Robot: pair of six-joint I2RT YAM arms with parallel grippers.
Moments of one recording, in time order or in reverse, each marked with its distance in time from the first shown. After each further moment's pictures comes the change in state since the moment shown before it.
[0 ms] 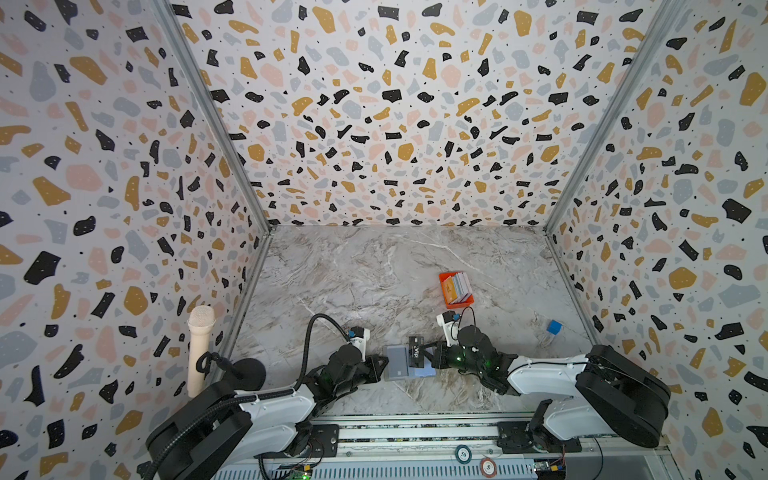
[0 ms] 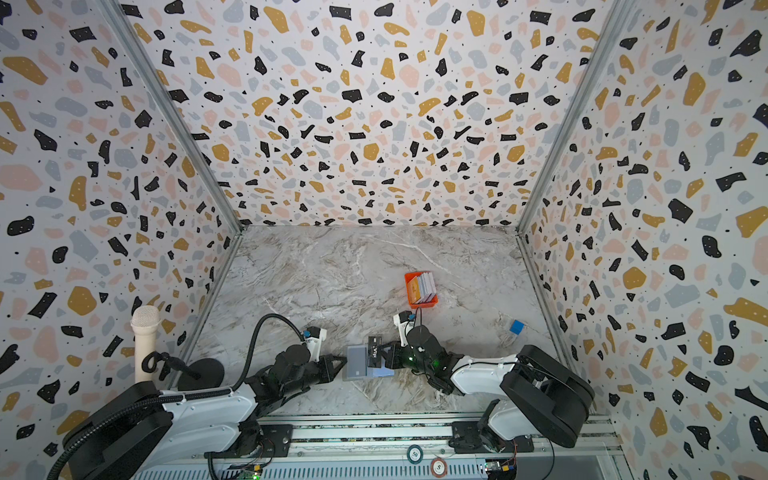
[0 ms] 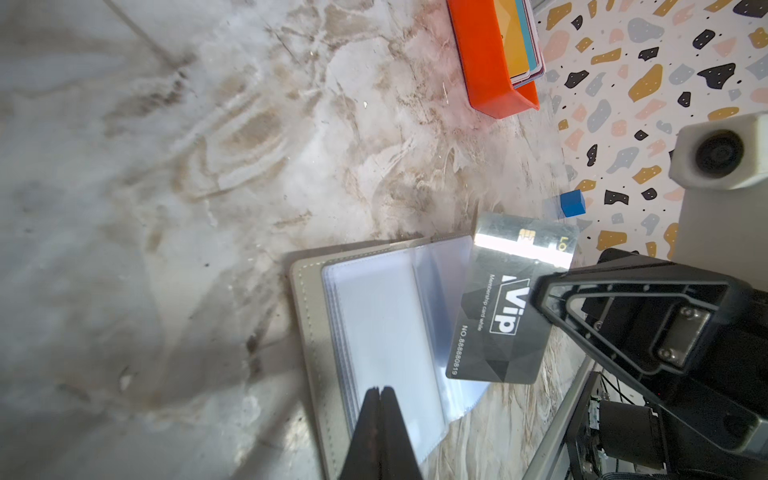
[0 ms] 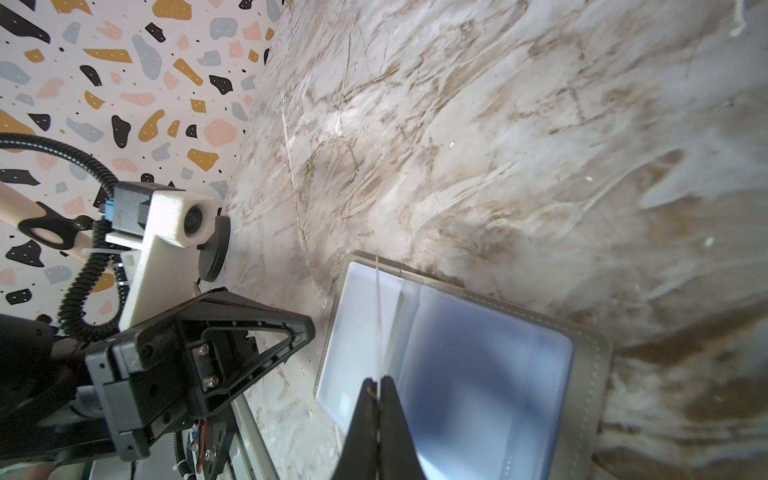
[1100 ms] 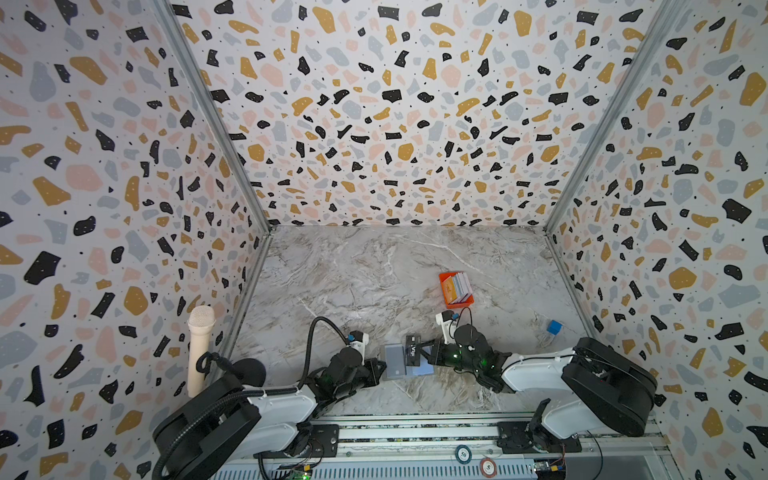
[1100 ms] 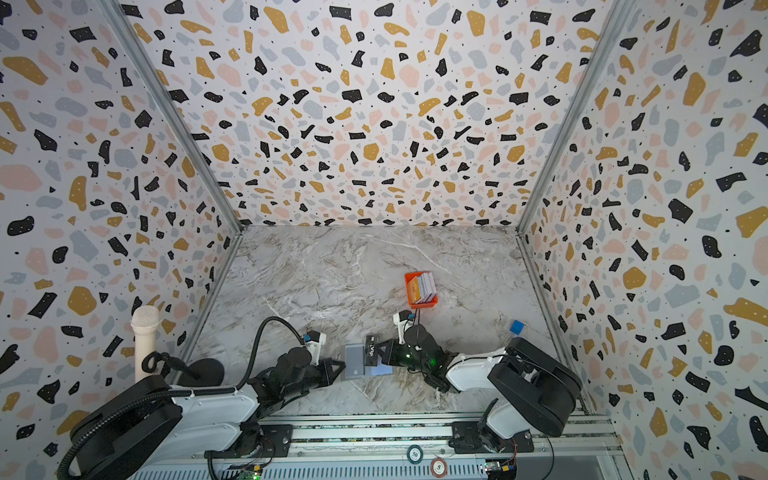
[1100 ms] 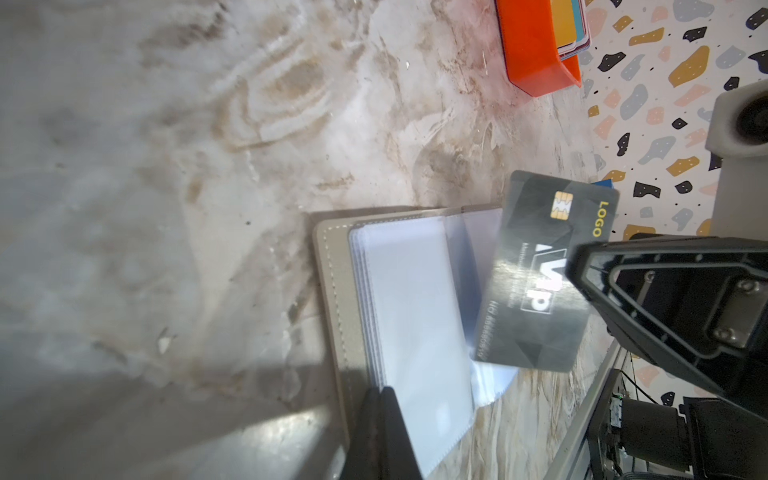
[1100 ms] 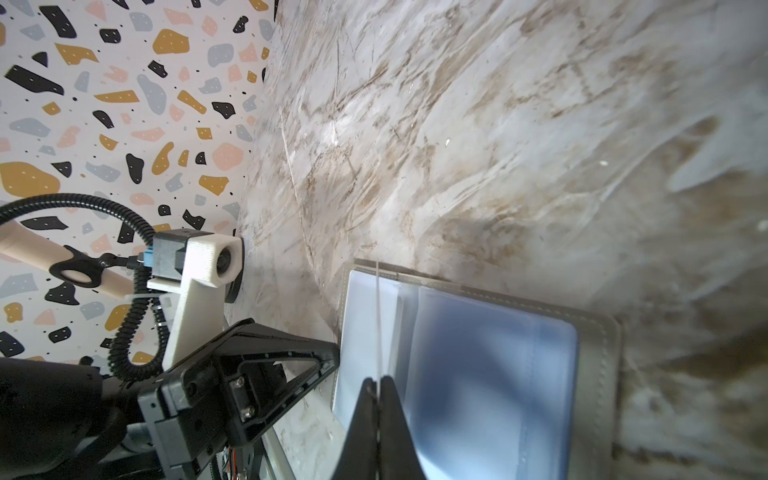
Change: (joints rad) left arm -0.002 0.044 -0.026 0.015 0.015 -0.018; right arm 0.001 0.042 0.019 0.048 0.005 0.117
